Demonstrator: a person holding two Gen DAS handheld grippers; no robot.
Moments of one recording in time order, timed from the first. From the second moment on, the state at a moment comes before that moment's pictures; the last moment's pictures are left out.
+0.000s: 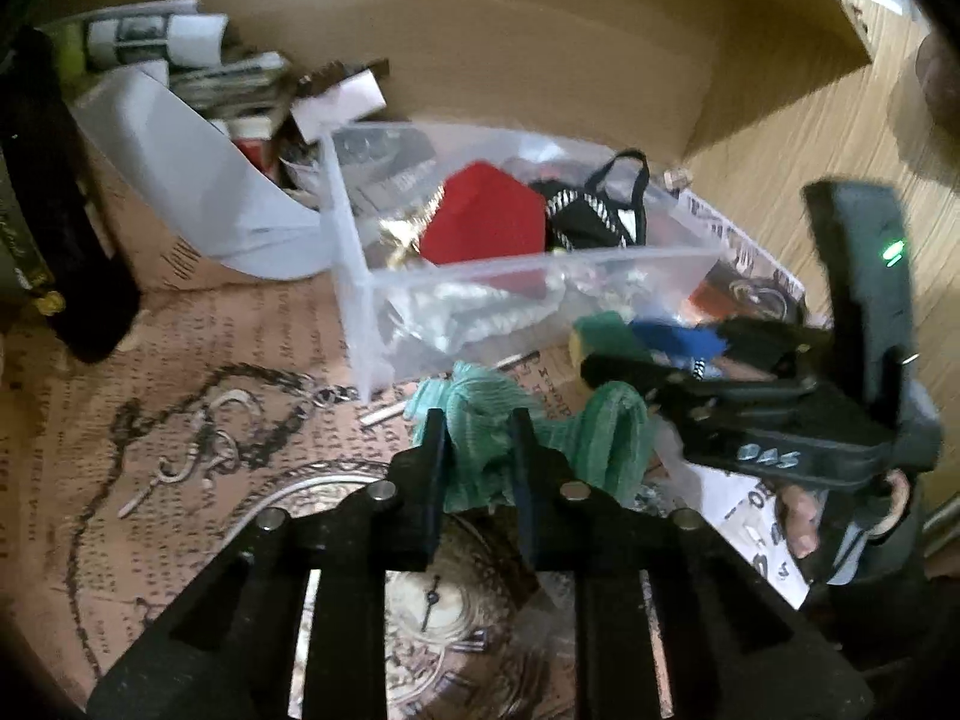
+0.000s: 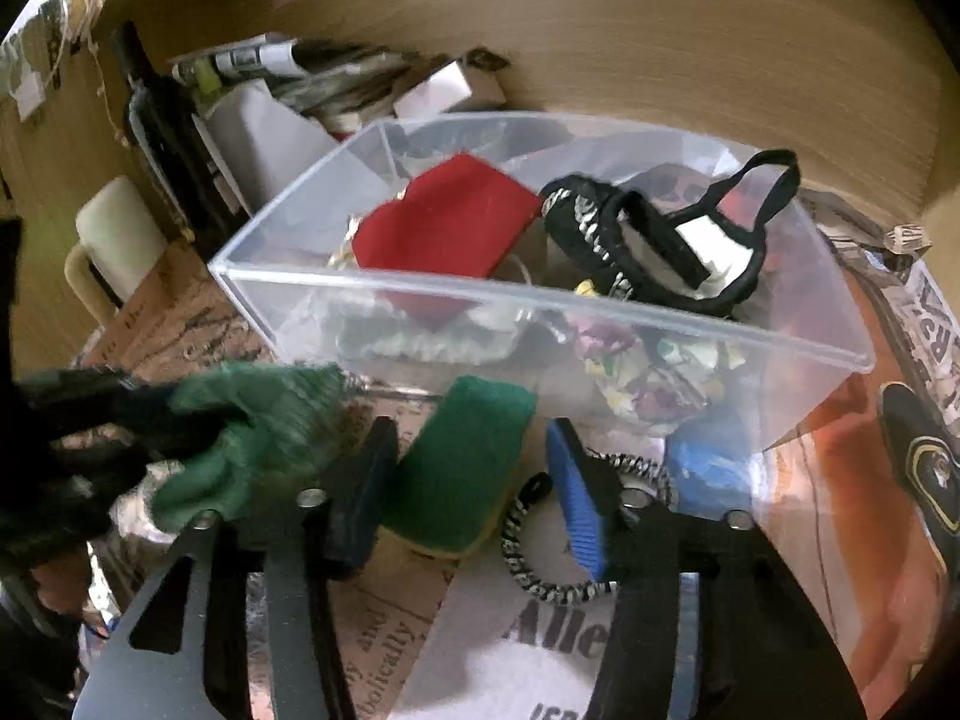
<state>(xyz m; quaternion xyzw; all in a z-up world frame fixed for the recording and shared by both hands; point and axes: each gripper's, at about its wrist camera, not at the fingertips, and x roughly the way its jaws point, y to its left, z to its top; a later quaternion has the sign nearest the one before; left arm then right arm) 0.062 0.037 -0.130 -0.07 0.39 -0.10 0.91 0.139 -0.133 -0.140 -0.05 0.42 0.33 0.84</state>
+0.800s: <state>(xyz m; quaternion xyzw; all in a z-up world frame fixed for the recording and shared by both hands) 0.058 0.034 -0.045 -0.05 0.29 -0.08 0.95 0.108 -0.172 -0.054 -0.02 0.29 0.34 0.89</state>
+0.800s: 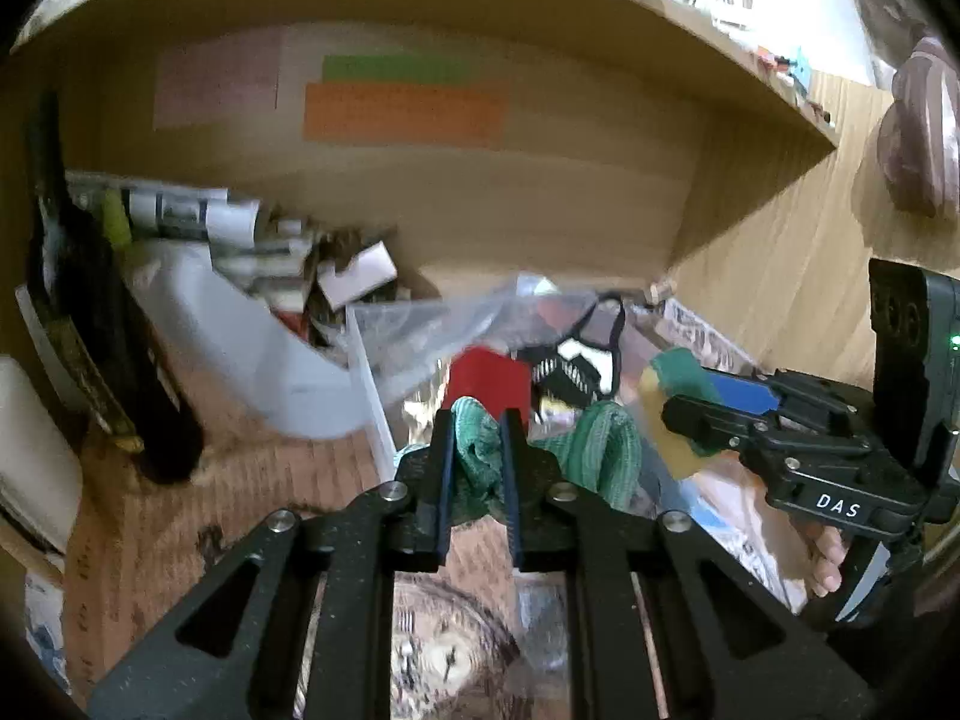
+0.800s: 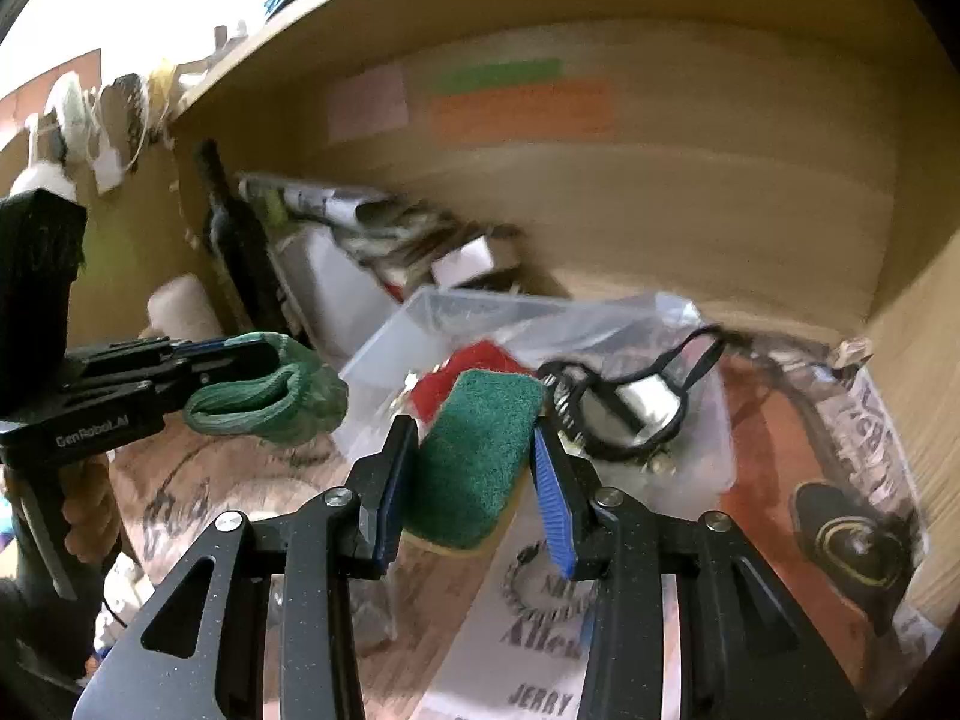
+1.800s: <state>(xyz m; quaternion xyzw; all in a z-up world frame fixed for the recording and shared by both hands) 0.191 -0.004 -0.102 -0.01 0.36 -0.06 0.93 0.202 -0.173 -0.104 -0.05 0.36 0.26 0.89</state>
